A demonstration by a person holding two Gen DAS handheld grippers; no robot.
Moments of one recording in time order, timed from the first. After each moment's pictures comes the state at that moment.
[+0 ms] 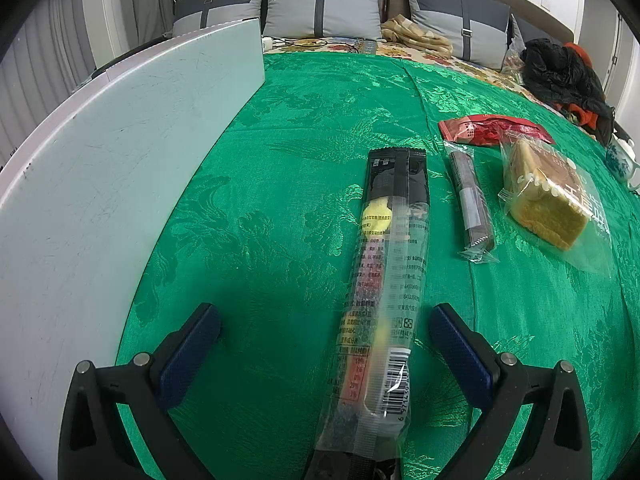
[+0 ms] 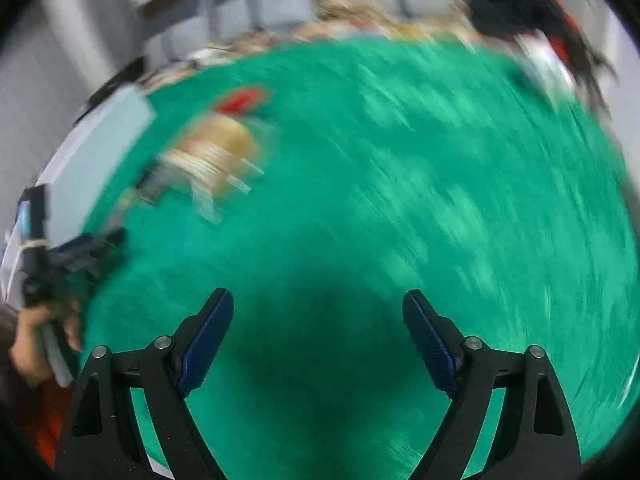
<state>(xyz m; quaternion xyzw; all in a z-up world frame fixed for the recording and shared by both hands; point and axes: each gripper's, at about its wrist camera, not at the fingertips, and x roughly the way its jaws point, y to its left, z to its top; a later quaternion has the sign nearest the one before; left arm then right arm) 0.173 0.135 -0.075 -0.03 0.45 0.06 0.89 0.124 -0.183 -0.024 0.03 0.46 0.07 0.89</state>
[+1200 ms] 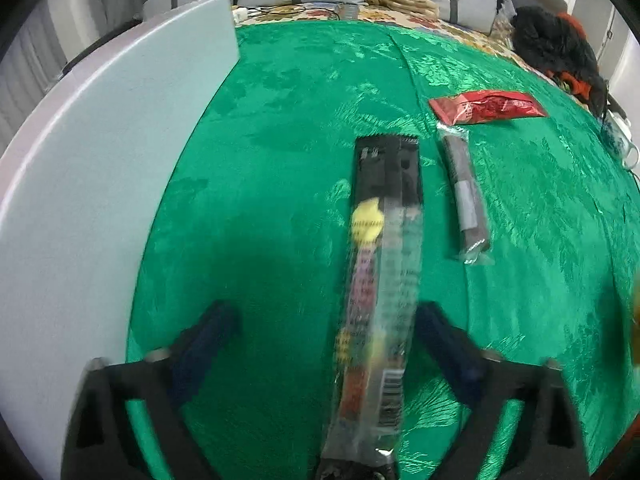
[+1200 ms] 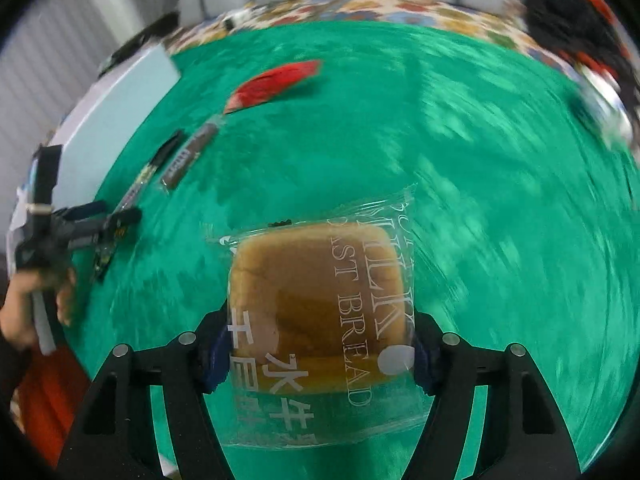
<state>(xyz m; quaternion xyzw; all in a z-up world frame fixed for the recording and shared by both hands) 0.202 0.132 -0.065 -0.01 0.52 0.01 0.85 0.151 -0.196 -0.040 0.03 0.52 0.11 0.85</state>
